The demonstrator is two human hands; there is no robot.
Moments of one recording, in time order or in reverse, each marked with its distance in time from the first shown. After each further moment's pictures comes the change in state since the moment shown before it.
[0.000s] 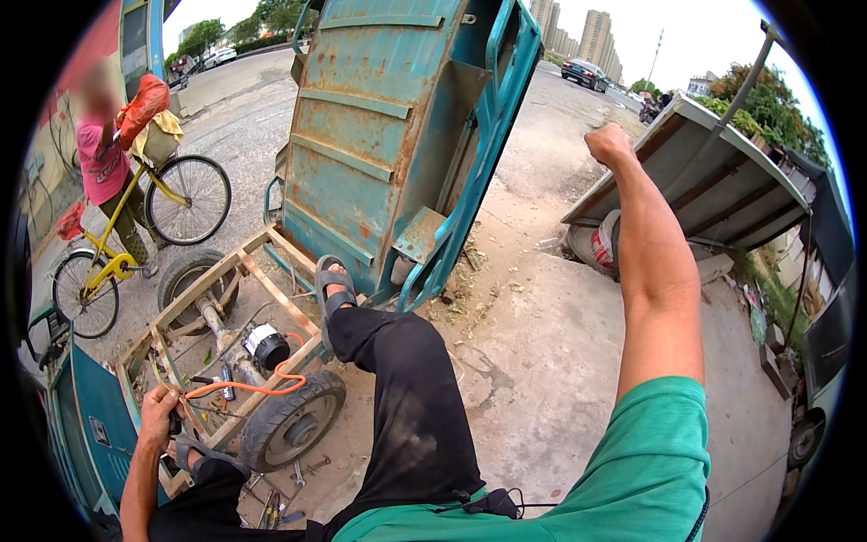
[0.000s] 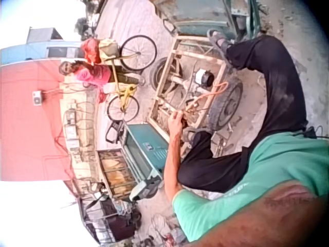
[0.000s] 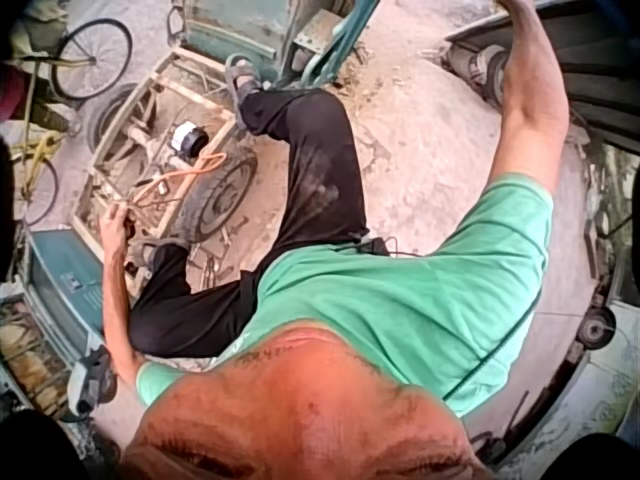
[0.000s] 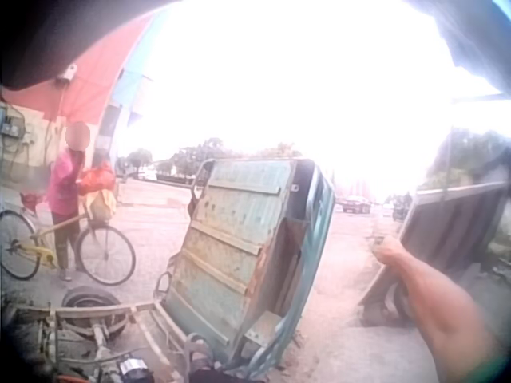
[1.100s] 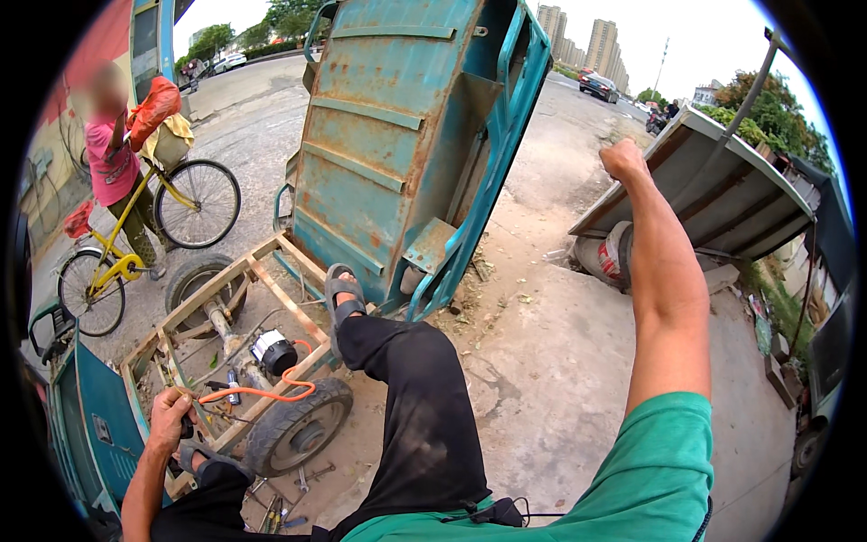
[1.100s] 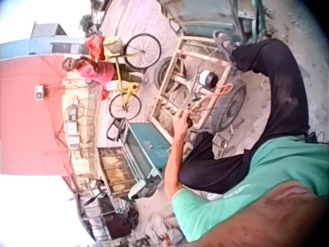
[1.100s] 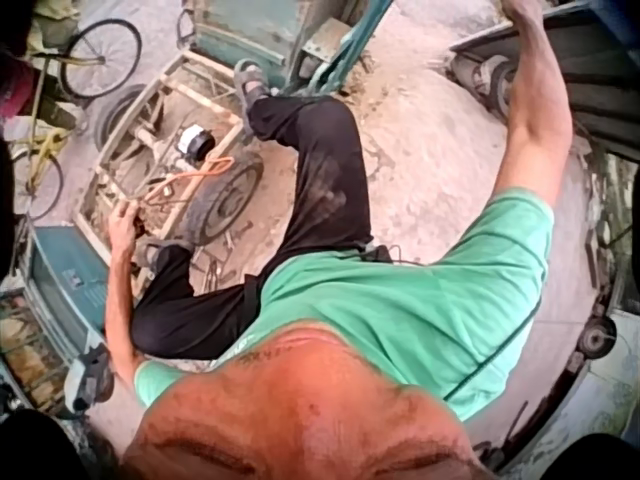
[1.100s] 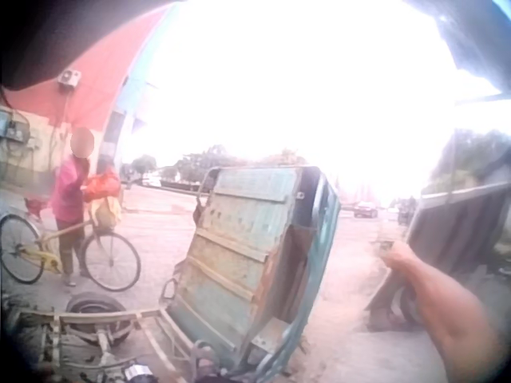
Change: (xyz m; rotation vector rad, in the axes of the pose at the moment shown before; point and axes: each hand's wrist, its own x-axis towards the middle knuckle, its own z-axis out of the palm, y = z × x) left_hand -0.006 0.017 0.016 -0.003 -0.063 0.074; right_hand -0.009 0.006 -0.013 0.039 -0.037 0.065
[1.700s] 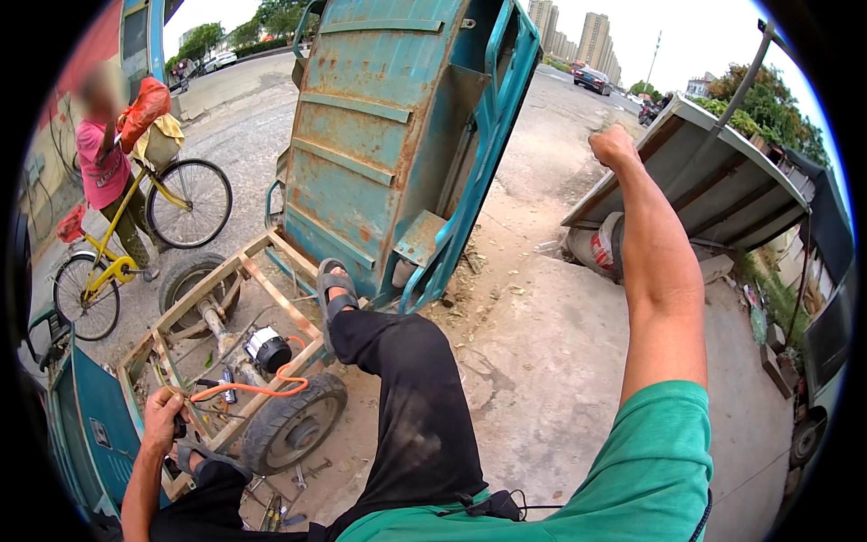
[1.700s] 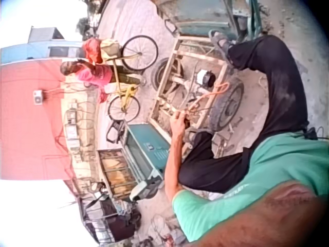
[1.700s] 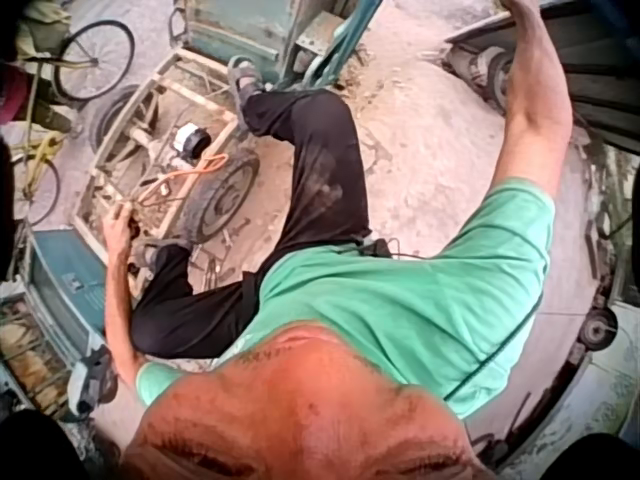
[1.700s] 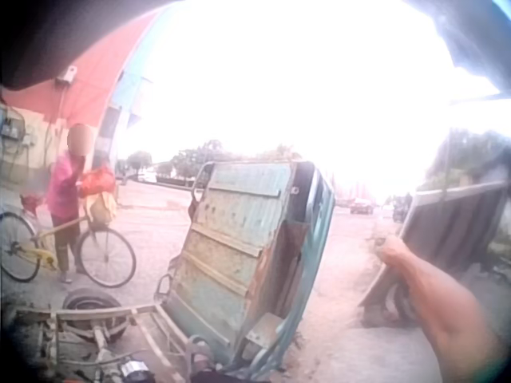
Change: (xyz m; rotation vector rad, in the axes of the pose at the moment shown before) left_hand -0.003 -0.004 -0.009 -0.003 0.011 -0.051; right_hand 0.000 -0.002 0.002 -0.022 0.082 -0.070
